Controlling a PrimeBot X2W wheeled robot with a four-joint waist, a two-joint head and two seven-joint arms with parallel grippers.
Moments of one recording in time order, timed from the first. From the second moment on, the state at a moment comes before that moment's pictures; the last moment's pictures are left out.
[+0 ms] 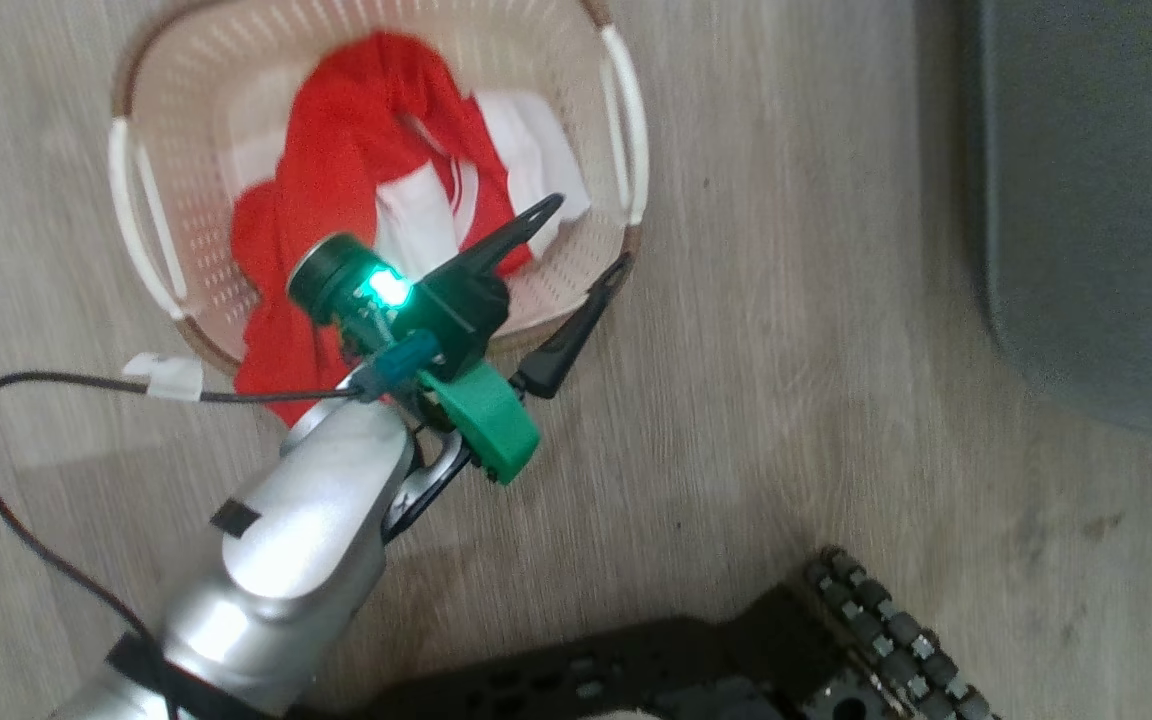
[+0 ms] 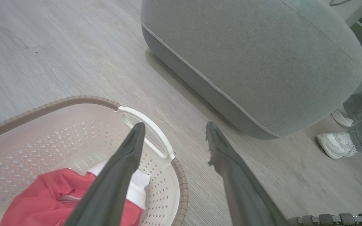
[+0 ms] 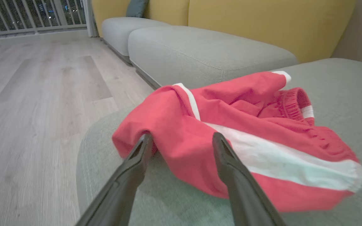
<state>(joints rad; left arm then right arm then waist) -0.66 0.17 -0.71 0.37 -0.30 -0.13 -0.26 -1.06 -0.39 -0.43 0.79 0.32 0.13 -0.26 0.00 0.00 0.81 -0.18</state>
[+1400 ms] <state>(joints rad) -0.10 0.06 -0.06 0.43 -0.26 -0.11 -0.26 -0.08 -0.06 0.02 0.33 0.15 0.13 -0.26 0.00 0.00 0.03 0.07</state>
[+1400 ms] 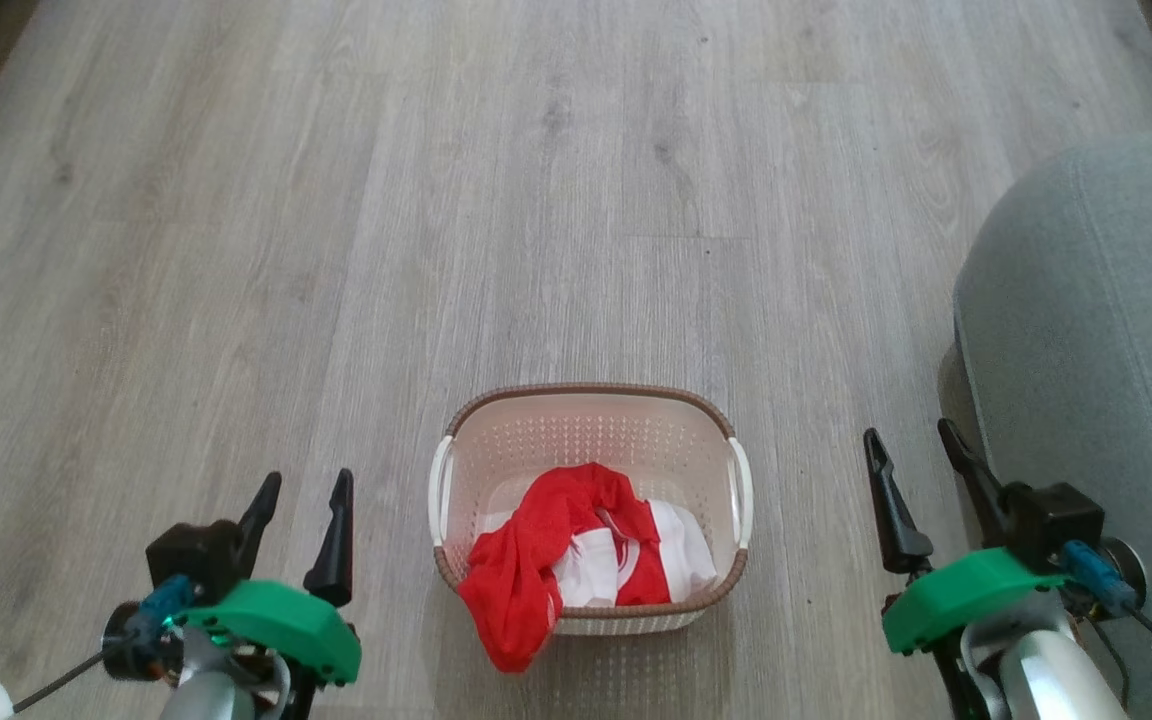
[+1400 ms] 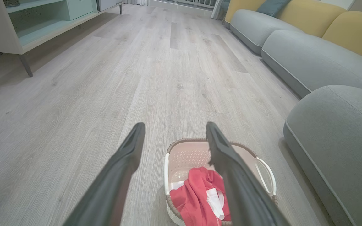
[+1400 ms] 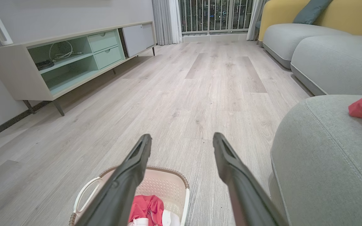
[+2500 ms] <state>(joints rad) -0.15 0.05 -0.07 0.41 -0.22 -0.13 -0.26 -0.11 -0.05 0.03 0.32 0.14 0.13 -0.26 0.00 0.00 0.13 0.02</state>
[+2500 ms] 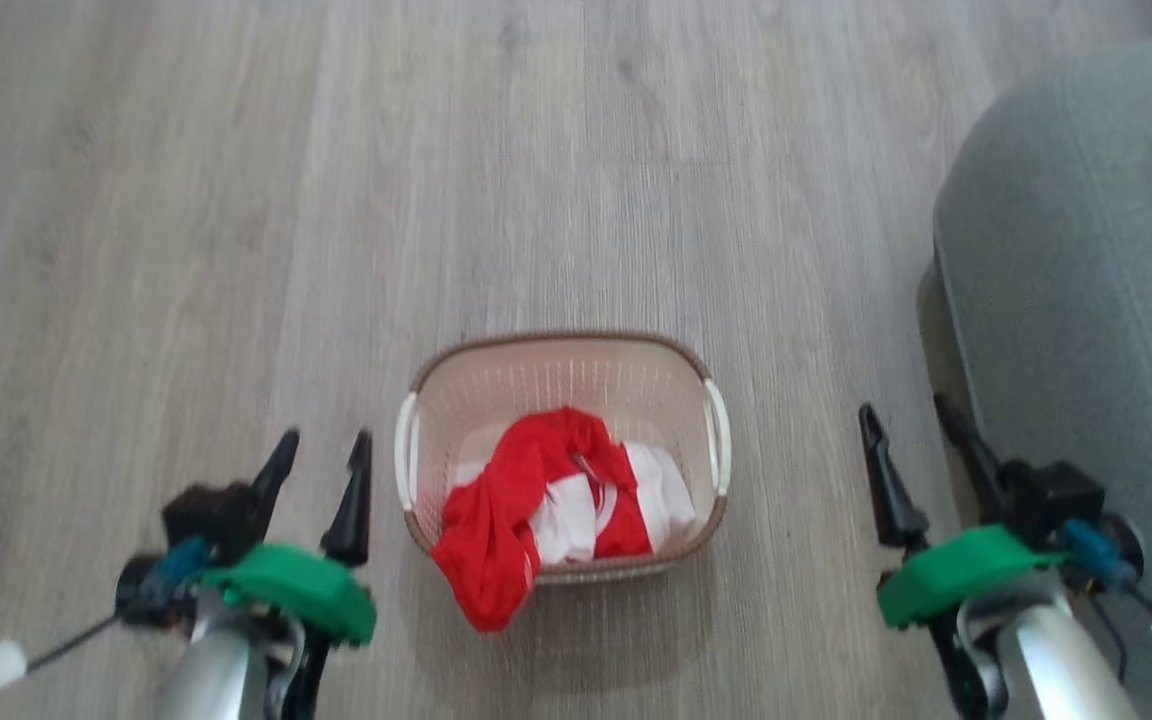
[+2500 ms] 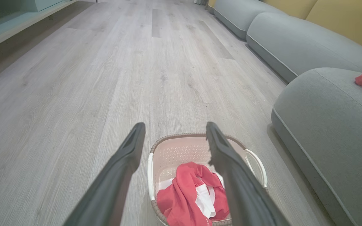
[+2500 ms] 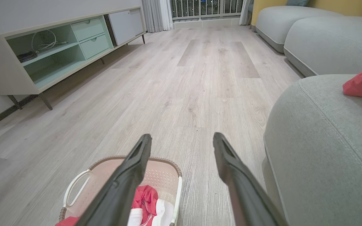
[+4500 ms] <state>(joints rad) -1.20 0.16 -0.41 1.29 0.00 -0.03 0.11 -0.44 -0.05 0.13 -0.07 0.32 0.13 -0.26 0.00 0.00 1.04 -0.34</state>
